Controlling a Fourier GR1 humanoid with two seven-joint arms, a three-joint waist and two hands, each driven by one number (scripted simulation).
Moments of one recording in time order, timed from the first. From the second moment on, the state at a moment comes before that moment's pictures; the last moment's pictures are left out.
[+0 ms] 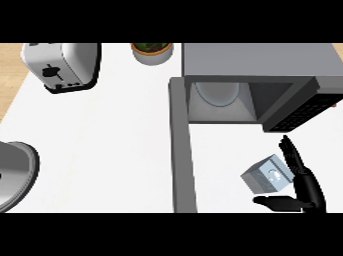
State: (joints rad) left arm 0.54 0.01 0.18 -2.23 0.22 -0.31 -0.15; right arm -0.02 -0.19 -0.12 -0.95 0.10 0.09 -0.75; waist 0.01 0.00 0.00
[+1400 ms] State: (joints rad) left arm 0.55 0.01 0.18 -2.21 0.21 -0.31 -0.17; right arm -0.17 -0.14 -0.16 -0.65 -0.04 0.26 -0.93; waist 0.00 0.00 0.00
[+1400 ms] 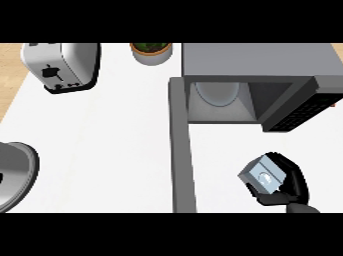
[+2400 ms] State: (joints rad) left arm 0.56 0.01 0.26 -2.19 0.26 -0.37 -0.18; right arm -0.05 -0.05 -0.03 -1.19 -0.12 0.25 -0.62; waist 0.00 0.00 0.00
